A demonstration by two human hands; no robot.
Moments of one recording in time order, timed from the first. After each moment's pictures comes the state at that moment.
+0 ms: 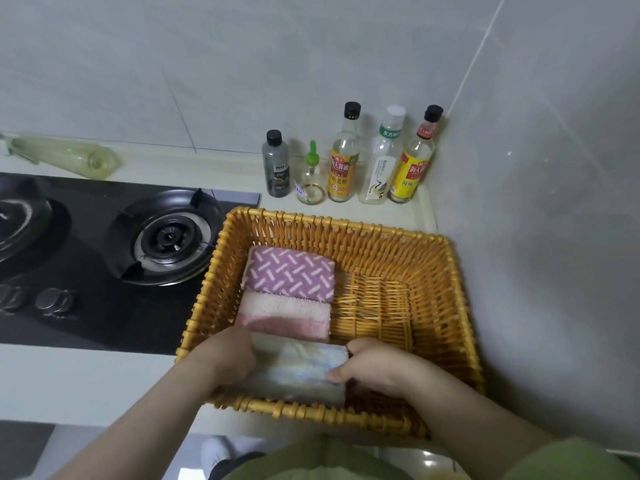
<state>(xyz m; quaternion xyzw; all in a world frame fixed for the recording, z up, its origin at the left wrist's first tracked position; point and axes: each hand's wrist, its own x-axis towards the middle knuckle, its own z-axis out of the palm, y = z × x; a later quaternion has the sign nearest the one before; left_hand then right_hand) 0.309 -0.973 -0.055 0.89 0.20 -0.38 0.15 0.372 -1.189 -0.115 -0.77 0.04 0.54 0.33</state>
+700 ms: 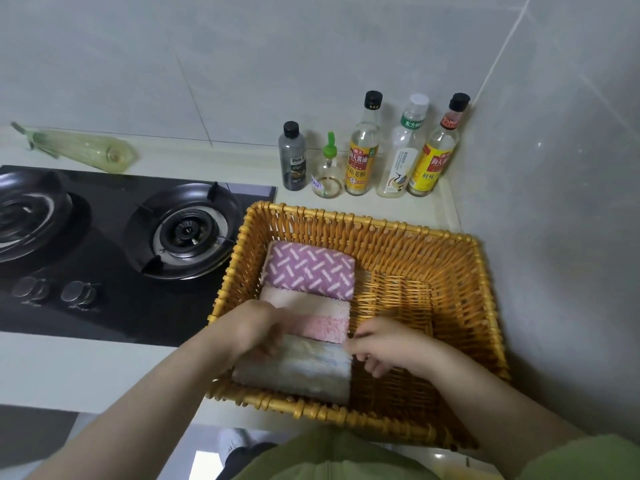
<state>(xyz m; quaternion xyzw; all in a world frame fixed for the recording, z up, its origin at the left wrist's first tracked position) 0.319 -0.956 -0.049 0.73 0.31 -0.28 0.54 0.390 -1.179 -0.096 -0.78 -0.04 0.52 0.33</state>
